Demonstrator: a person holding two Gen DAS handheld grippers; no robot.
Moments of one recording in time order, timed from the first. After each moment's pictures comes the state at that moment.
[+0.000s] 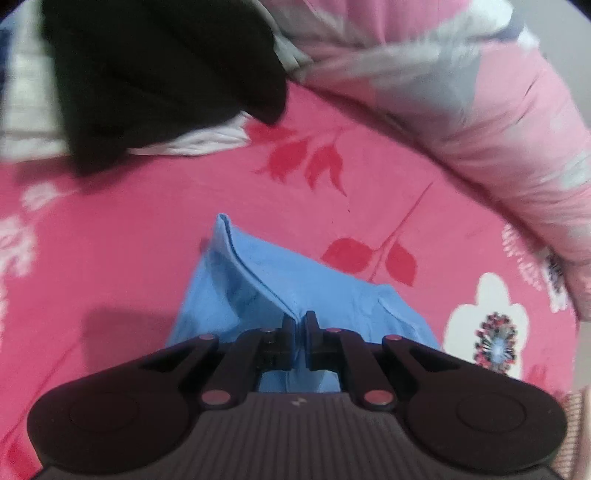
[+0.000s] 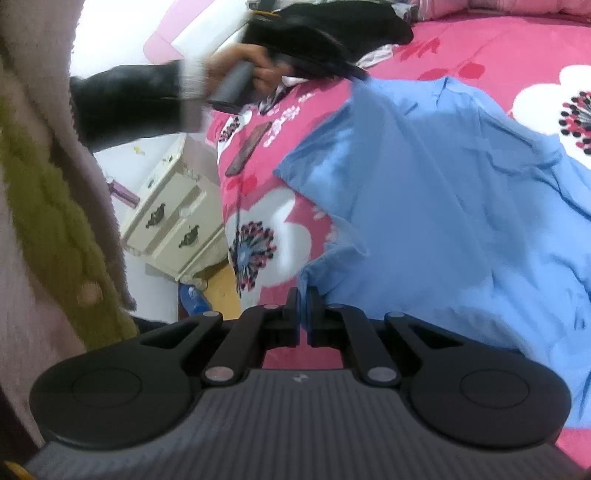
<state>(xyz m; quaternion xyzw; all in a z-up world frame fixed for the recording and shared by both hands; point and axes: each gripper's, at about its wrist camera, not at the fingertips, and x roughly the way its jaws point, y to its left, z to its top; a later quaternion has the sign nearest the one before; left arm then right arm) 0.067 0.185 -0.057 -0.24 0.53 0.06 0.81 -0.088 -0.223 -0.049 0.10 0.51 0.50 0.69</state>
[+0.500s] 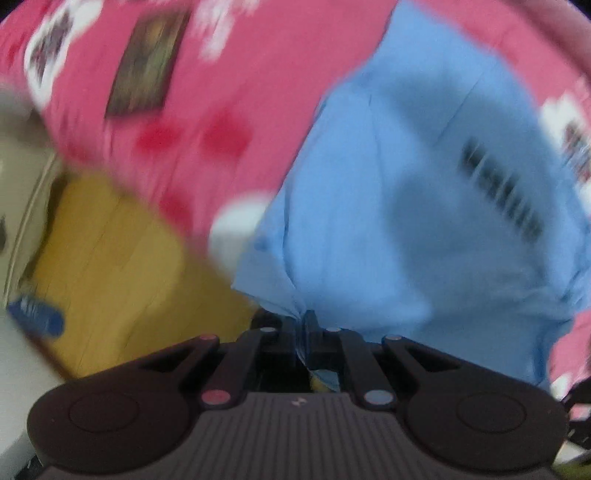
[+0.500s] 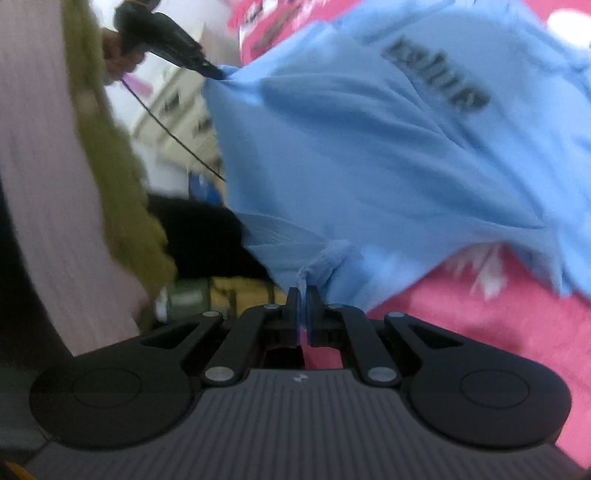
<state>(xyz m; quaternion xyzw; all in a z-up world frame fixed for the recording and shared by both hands) -0.176 0.200 -0.060 -0.18 0.75 0.13 0.63 -0.157 -0.229 -0.068 -0.02 0.61 0.53 0.59</state>
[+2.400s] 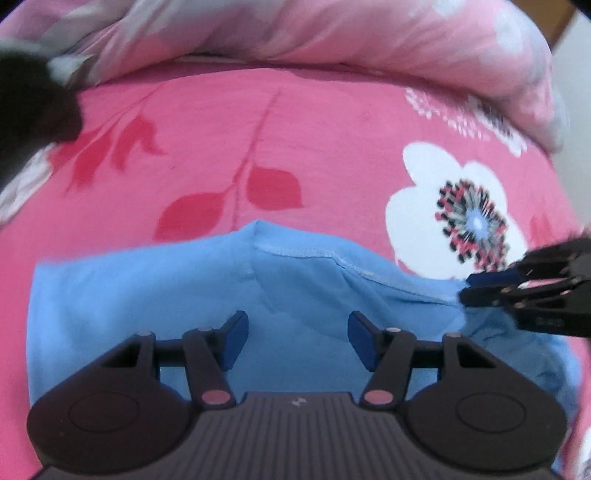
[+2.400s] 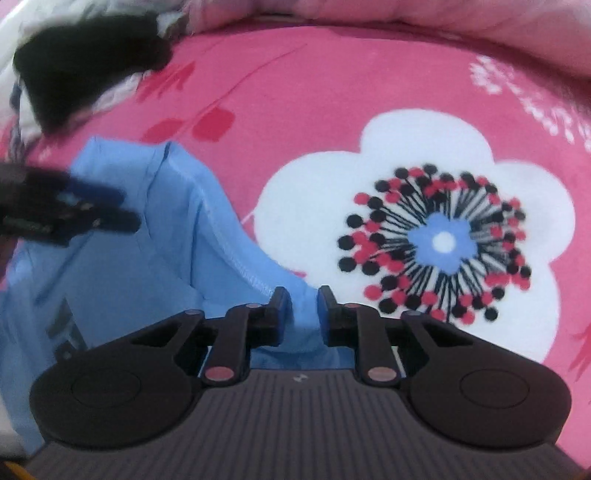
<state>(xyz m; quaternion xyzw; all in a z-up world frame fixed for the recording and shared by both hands) 0.112 0.047 -0.133 0.00 0.53 -0.15 0.83 0.108 -0.201 -0.133 -0.04 0.54 0.20 0.82</state>
